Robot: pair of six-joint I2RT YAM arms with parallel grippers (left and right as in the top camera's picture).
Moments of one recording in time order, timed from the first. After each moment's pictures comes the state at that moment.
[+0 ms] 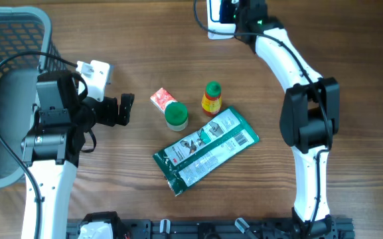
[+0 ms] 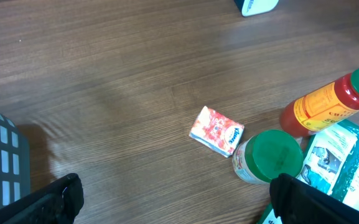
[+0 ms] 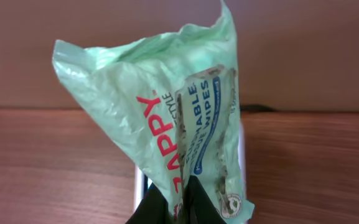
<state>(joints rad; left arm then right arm) 0.06 1.10 1.02 -0.71 0.29 0.21 0.27 2.37 2.04 -0.25 0.00 0.23</state>
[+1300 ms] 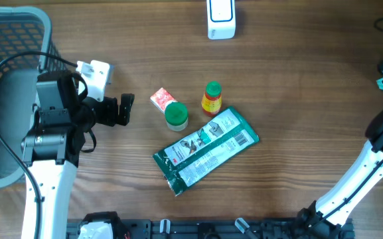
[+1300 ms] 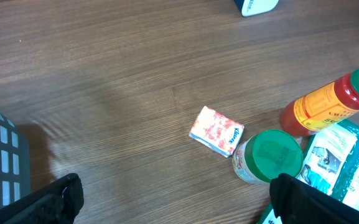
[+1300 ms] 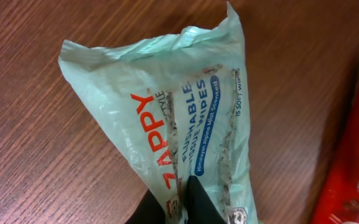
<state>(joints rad) 0.06 1.10 1.02 -0.71 0.29 0.21 -0.59 2.44 2.06 -0.80 0.18 0.25</state>
